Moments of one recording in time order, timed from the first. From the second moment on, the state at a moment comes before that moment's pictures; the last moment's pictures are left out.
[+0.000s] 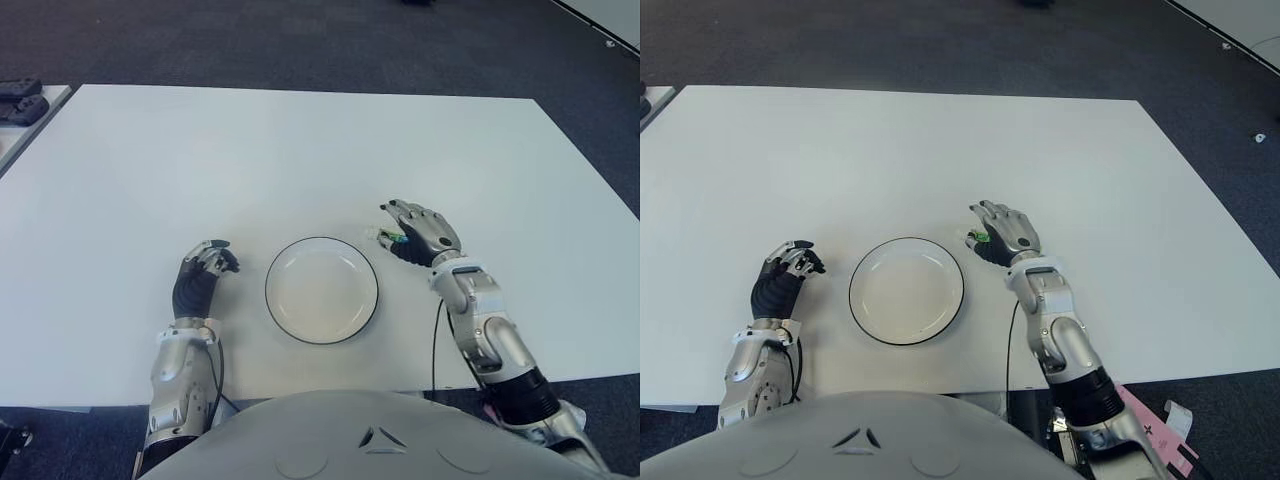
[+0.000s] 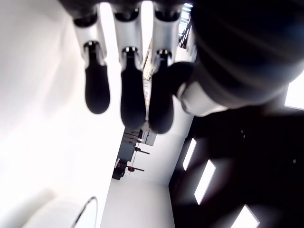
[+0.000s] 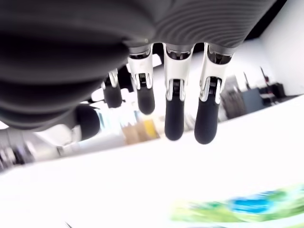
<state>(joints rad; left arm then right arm) 0.41 -0.02 0.14 0.01 -0.30 -0.19 -0.21 0.02 -0.47 0.32 -0.27 -1.08 0.20 0.33</state>
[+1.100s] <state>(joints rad) 0.42 -0.04 0.13 0.01 -0.29 -0.19 -0.21 -0.14 -0.79 0.35 0.01 -1.03 -0.18 0.35</state>
